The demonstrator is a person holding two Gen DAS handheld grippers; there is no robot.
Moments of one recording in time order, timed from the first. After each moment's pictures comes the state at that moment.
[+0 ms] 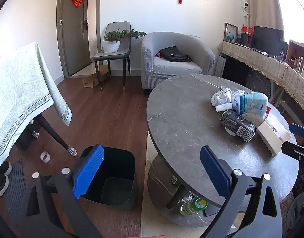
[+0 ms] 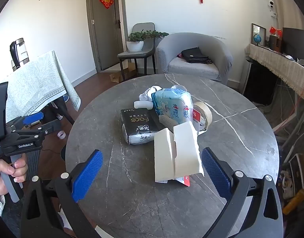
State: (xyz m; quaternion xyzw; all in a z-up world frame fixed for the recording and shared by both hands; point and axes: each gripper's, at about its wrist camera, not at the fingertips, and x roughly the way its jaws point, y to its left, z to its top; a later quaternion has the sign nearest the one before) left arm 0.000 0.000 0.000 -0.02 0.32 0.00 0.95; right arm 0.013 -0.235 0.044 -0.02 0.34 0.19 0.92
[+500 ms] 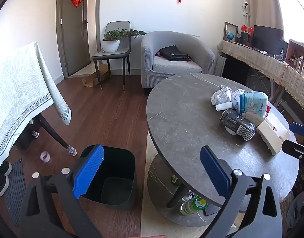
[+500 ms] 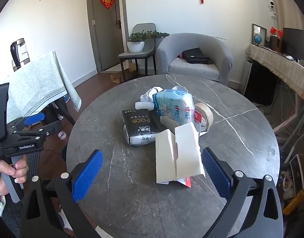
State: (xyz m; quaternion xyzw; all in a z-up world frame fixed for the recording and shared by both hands) left arm 0.000 0.000 0.001 -0.02 0.32 0.00 0.95; right arm 0.013 -0.234 0.046 -0.02 0.34 0.19 0.92
